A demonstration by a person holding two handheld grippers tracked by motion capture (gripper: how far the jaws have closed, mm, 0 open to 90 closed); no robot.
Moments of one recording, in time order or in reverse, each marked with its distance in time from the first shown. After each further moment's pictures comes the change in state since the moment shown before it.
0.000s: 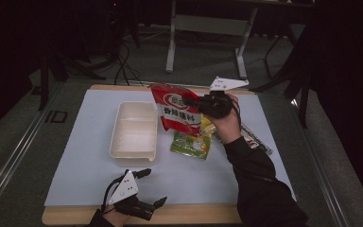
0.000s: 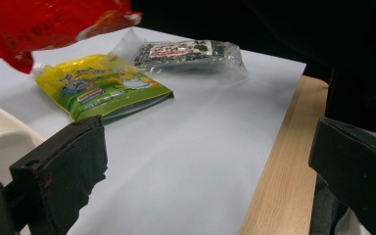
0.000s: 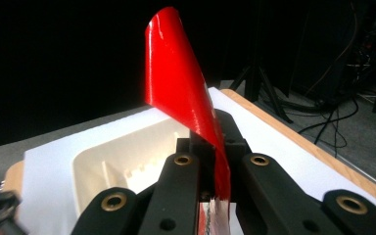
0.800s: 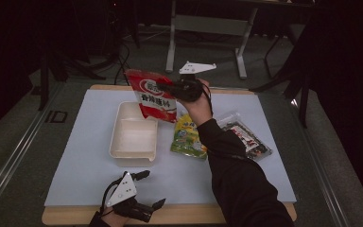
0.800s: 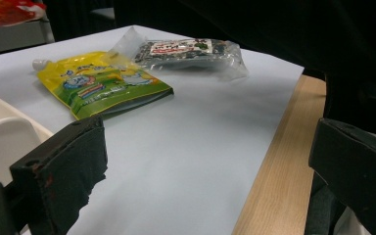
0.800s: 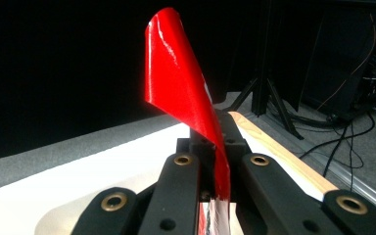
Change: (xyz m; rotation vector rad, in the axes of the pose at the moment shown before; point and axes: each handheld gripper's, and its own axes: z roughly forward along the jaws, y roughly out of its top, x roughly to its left) left arm -0.002 -0.004 -0.004 0.005 0.007 -0.009; right arm -0.010 0.031 0.086 -0.027 0.036 -0.005
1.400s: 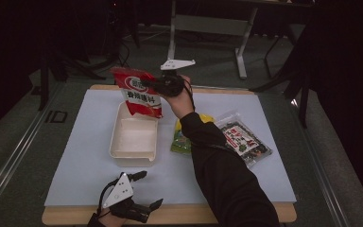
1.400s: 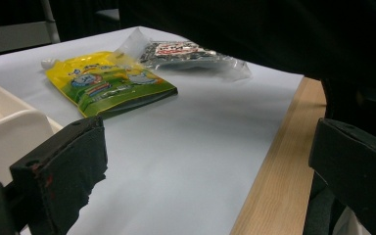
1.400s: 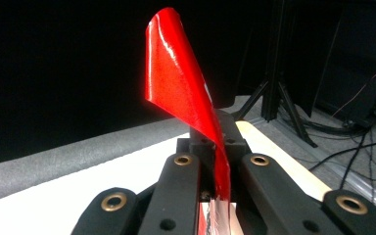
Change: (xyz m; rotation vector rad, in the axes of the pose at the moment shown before) left arm 0.000 -0.001 -0.008 -0.009 0.013 -0.010; right arm -0.012 -0.005 0.063 0.000 0.044 0.013
